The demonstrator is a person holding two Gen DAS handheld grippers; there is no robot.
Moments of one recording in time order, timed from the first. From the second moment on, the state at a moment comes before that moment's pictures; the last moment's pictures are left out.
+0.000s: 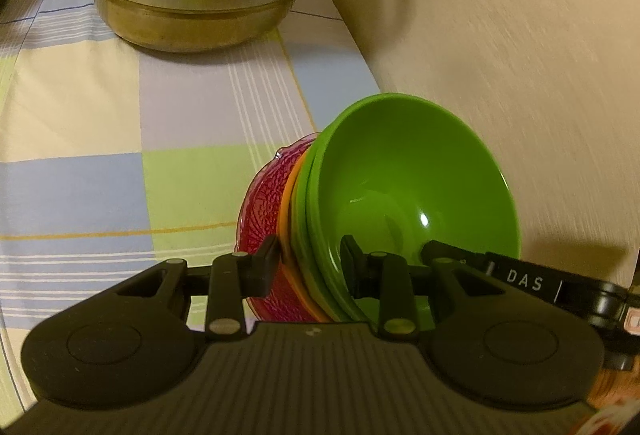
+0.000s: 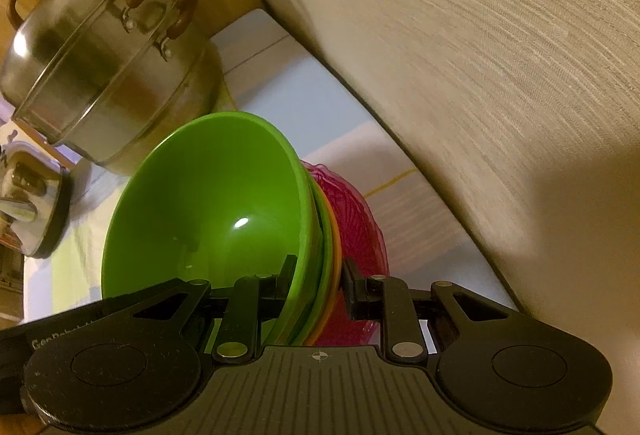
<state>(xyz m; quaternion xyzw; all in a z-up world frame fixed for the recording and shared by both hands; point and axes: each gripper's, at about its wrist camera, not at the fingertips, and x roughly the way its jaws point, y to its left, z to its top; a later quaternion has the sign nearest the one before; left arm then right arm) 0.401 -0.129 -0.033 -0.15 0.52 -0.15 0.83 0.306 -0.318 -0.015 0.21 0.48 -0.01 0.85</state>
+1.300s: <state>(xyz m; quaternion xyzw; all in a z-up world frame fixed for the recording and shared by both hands) 0.213 -0.080 0.043 -0.09 0.38 -0.09 0.92 0.134 -0.294 0.051 0.21 0.37 0.00 0.91</state>
